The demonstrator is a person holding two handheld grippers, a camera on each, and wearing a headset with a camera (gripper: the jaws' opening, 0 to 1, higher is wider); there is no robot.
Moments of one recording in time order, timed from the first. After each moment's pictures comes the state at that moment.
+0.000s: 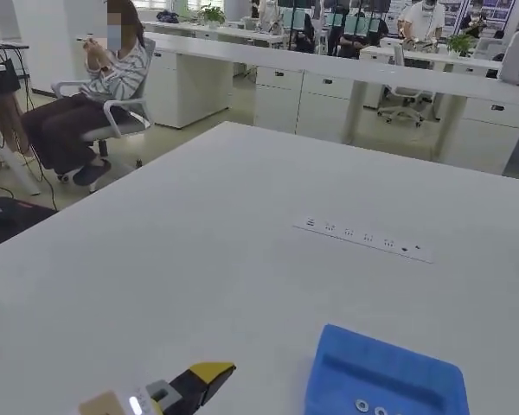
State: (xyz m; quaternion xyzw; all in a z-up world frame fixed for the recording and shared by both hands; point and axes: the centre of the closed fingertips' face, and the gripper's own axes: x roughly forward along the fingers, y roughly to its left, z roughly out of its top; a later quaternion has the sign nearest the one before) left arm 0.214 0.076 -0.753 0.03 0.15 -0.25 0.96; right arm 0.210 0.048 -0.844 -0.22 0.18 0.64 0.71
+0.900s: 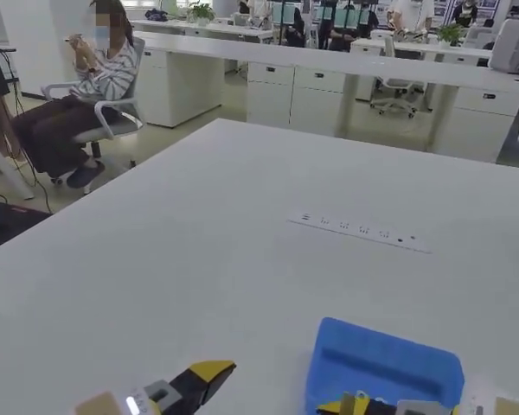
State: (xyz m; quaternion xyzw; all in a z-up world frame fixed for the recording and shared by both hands) left arm 0.213 0.072 -0.754 0.03 0.15 -0.26 0.95; right arm 0.237 0.057 -0.779 -0.23 0.11 0.62 0.74
